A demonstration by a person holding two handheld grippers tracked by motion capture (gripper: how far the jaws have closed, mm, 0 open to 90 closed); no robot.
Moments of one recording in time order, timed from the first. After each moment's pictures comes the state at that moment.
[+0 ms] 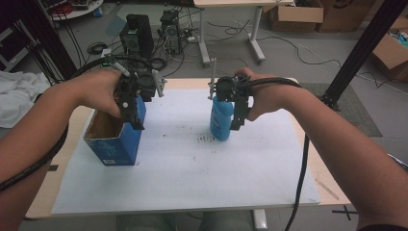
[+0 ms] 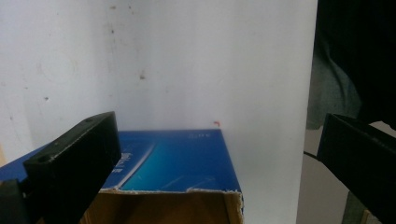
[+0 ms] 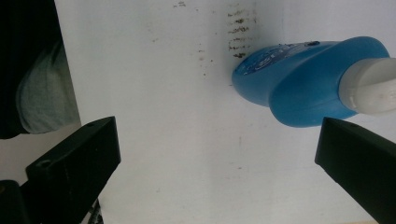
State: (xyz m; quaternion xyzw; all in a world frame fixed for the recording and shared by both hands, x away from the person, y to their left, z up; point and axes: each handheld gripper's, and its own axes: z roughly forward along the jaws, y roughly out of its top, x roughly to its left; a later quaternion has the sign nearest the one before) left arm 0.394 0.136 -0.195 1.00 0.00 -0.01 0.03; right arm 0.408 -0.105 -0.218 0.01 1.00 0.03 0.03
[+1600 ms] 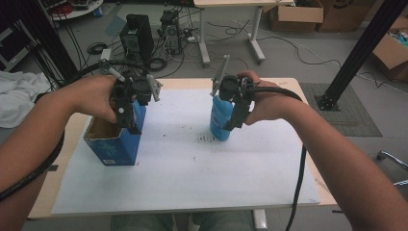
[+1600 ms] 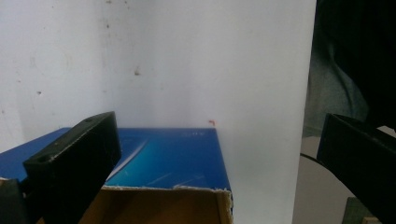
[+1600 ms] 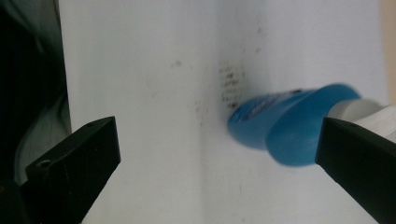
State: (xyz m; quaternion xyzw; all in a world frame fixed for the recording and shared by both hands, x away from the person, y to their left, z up) left arm 0.384 0.147 -0.200 1.00 0.01 -0.01 0.03; right arm 0.398 -0.117 -0.218 0.03 0.99 0.16 0.05
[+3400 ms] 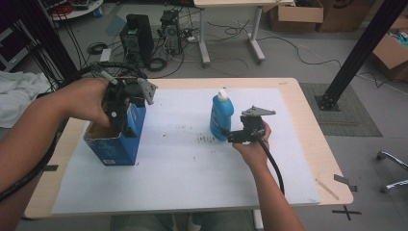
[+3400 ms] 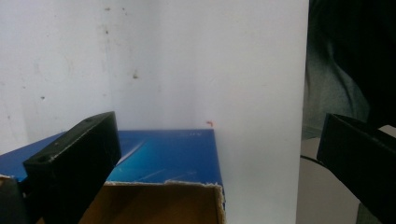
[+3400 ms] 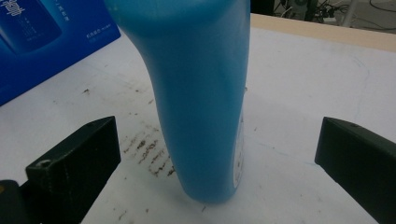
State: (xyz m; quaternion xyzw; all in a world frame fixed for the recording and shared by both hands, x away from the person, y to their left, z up) left arm 0.370 0.157 -0.197 1.00 0.00 0.01 0.05; right arm 0.400 -0.187 -0.404 0.40 0.76 0.48 0.17
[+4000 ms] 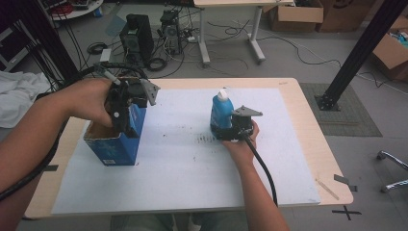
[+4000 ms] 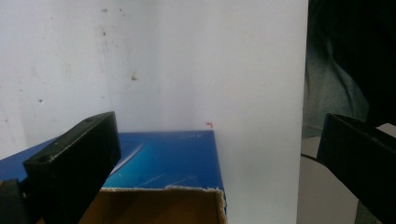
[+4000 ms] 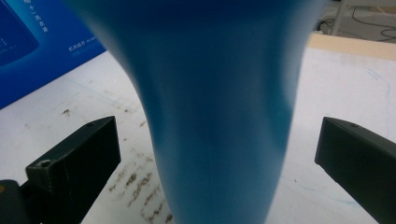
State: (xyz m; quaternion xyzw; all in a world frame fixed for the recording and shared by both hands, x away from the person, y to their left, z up) left arm 0.372 0.152 -0.199 1.00 0.00 0.00 0.05; right arm 0.416 -0.155 -0.423 0.41 0.74 0.50 0.19
